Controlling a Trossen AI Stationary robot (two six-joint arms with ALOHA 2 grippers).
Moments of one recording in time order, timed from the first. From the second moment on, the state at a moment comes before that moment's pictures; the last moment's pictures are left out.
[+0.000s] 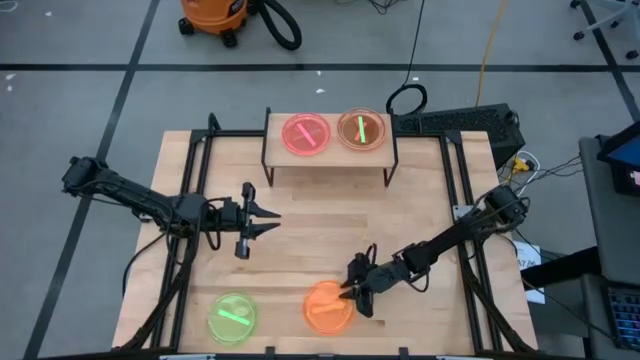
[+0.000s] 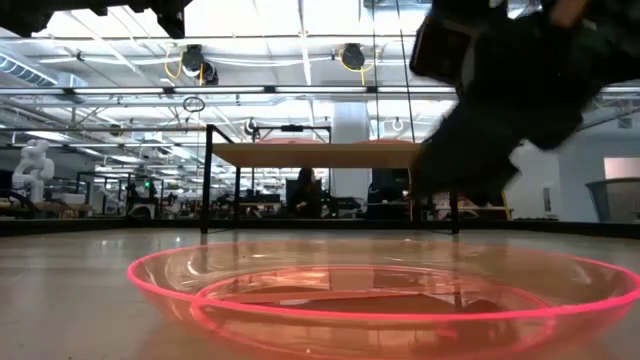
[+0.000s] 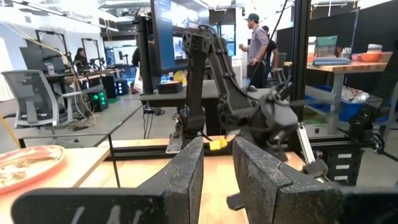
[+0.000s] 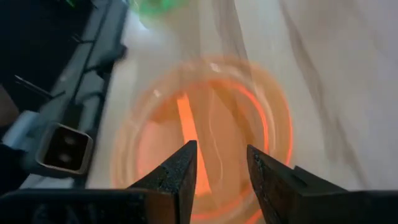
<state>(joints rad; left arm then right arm) -0.29 0.94 0.42 0.65 -0.23 0.08 0.49 1.79 0.75 0.44 0.13 0.70</state>
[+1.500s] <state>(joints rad) -0.30 0.94 0.42 0.65 -0.23 0.06 0.54 1.74 0.75 0.31 0.20 0.92</state>
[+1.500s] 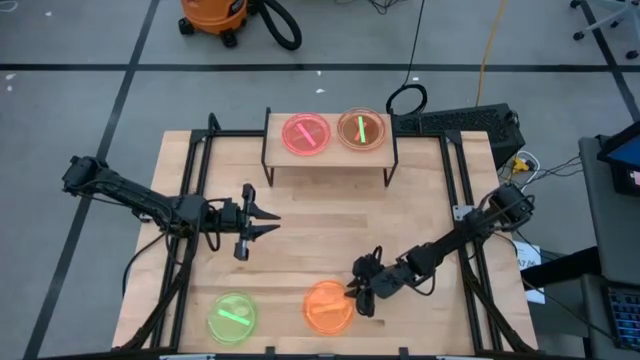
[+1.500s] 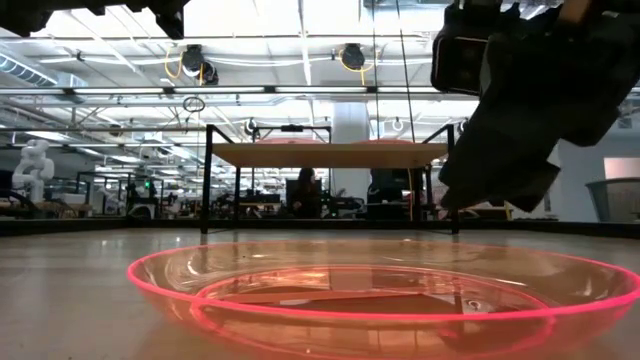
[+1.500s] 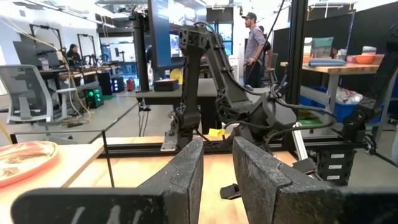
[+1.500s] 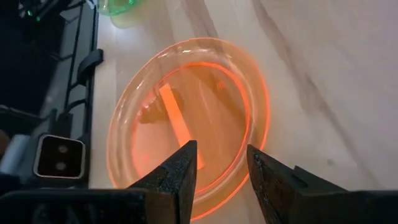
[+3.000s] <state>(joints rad) -0.30 0.94 0.42 0.65 -0.23 0.04 0.57 1.84 0.75 0.34 0.29 1.00</state>
